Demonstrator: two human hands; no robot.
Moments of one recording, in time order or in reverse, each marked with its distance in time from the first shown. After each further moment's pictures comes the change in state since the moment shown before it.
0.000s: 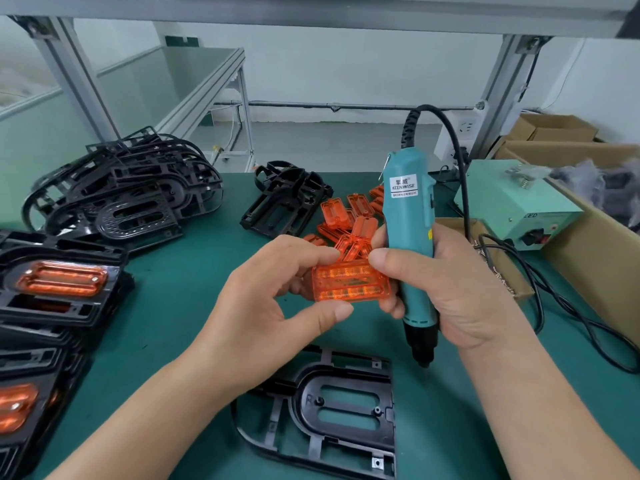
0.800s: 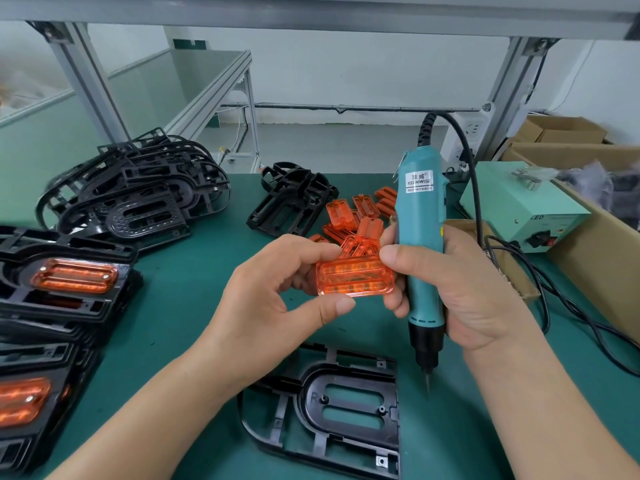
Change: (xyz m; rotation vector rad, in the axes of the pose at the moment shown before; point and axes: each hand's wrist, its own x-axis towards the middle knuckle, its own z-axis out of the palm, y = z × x) left_hand 0.000 0.001 -0.002 -0.032 0.015 -0.062; right_hand -0.001 -0.003 0.001 0.095 0.005 0.020
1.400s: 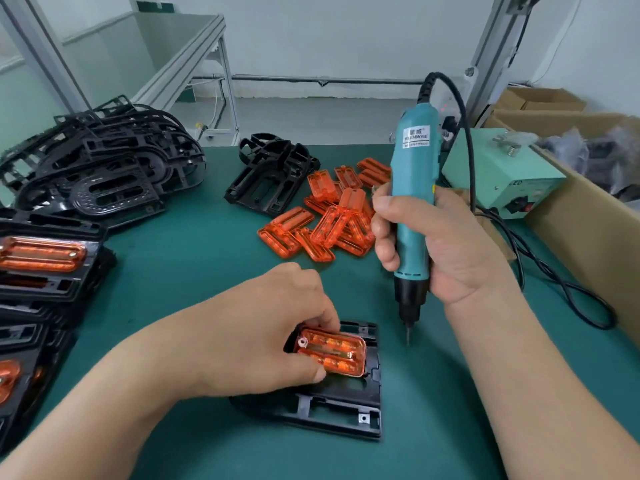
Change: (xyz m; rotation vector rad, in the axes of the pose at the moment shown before) left_hand -0.007 0.025 -0.012 0.498 -0.771 -0.008; right_hand 0.004 -0.002 -0.006 0.046 0.084 0.023
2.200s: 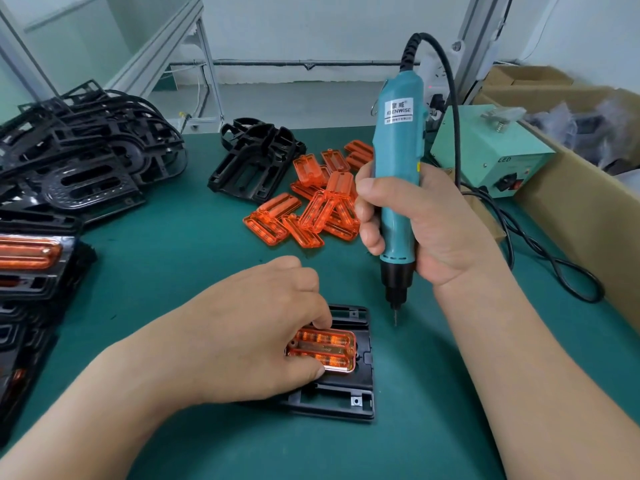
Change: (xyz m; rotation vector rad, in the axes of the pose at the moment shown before) left_hand 0.003 0.021 0.002 0.246 -0.025 0.027; right_hand -0.001 0.002 0.001 -0.029 -0.024 -0.052
